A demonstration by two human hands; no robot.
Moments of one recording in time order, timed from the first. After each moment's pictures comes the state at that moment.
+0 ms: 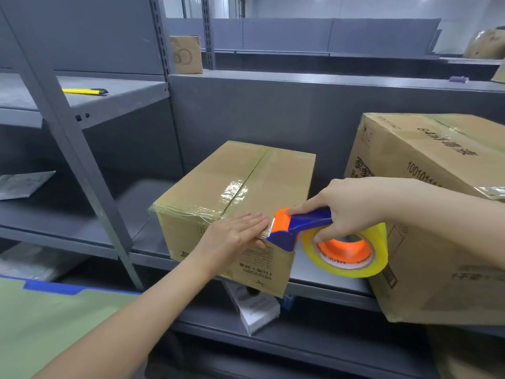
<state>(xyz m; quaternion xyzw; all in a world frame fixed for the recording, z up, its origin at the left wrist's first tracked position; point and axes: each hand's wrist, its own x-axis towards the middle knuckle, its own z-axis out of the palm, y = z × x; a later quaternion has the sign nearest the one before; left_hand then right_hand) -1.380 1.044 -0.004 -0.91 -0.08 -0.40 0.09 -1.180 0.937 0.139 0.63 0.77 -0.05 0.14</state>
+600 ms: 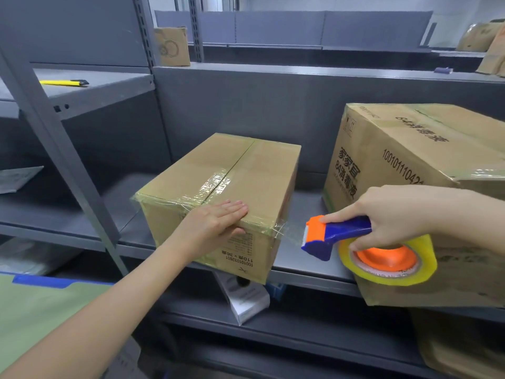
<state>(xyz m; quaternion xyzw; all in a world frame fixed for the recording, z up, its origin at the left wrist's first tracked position) -1.384 1.038 0.007 -0.94 -0.13 -0.31 0.08 -1.126 0.870 0.129 0.65 0.73 -0.05 0.17</state>
